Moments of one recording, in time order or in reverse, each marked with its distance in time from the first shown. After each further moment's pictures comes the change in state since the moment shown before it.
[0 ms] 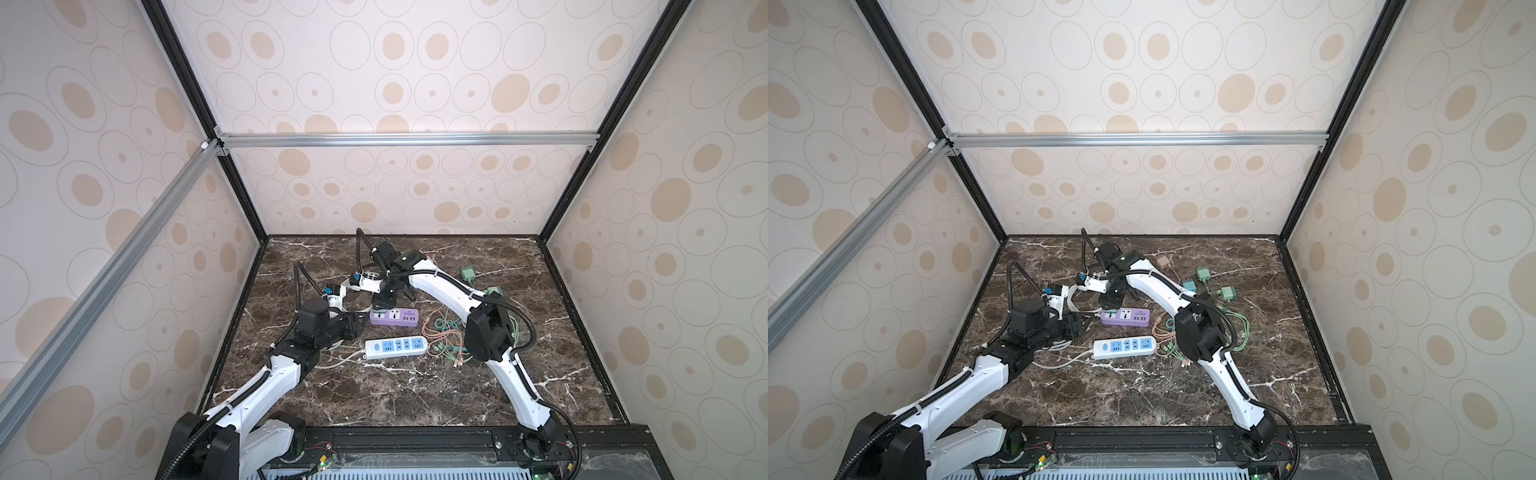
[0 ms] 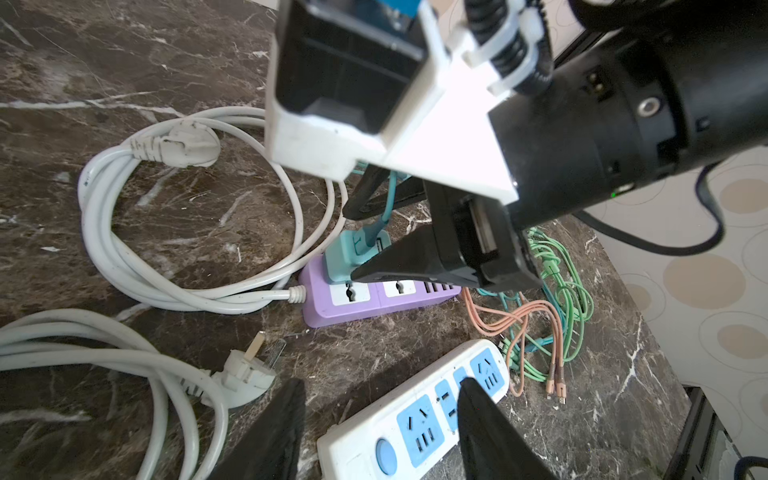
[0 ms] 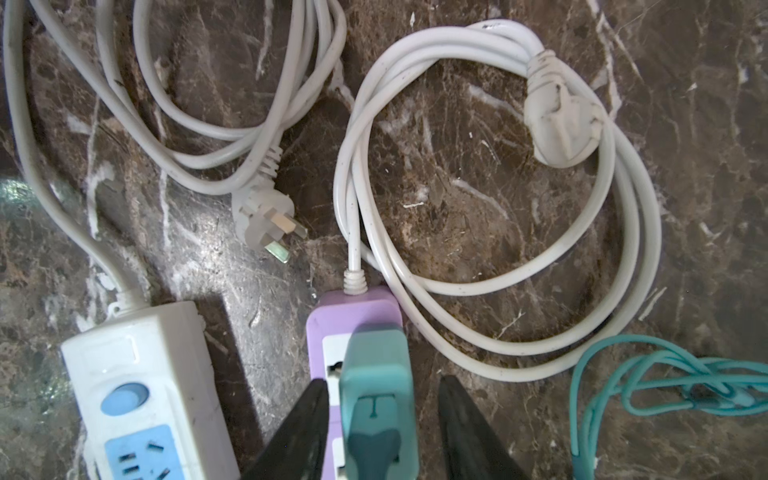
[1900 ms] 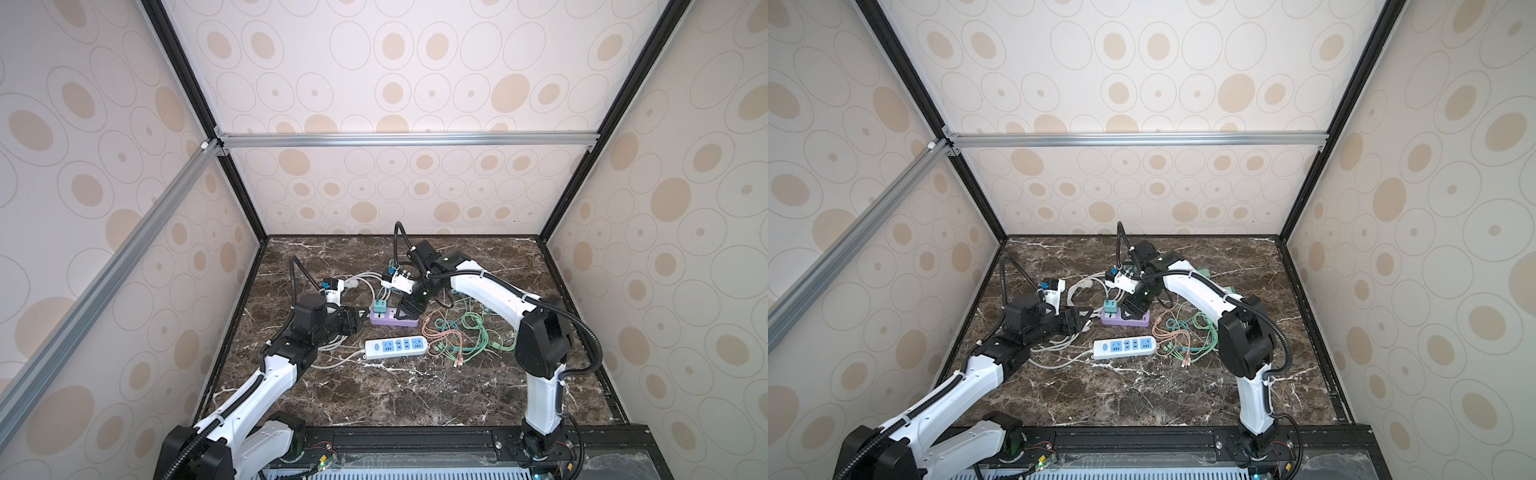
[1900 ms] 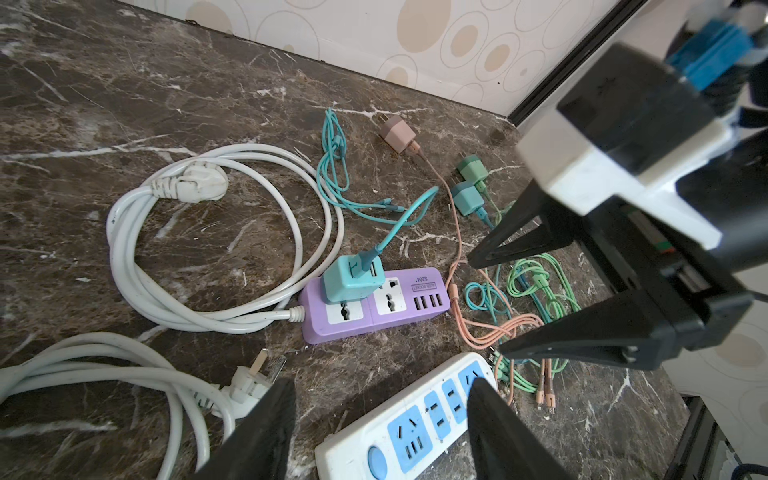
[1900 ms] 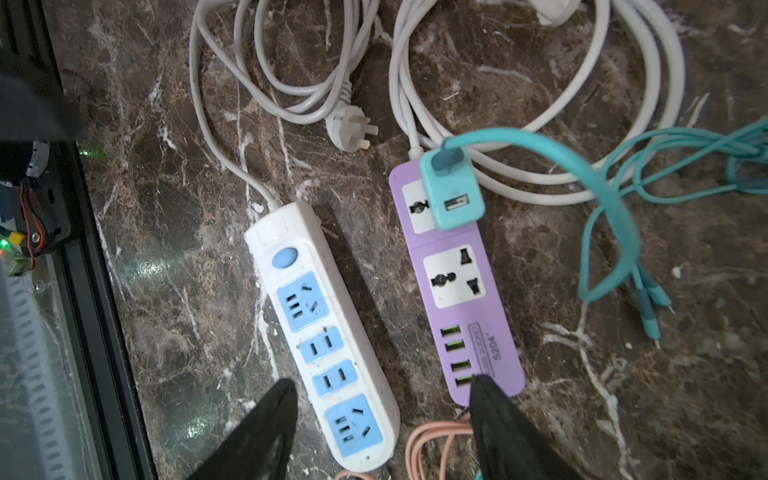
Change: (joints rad) left arm 0.000 -0.050 0.065 -0.083 -0.023 0.014; right arm -0.122 -0.461 -0.577 0.114 -0.171 0.200
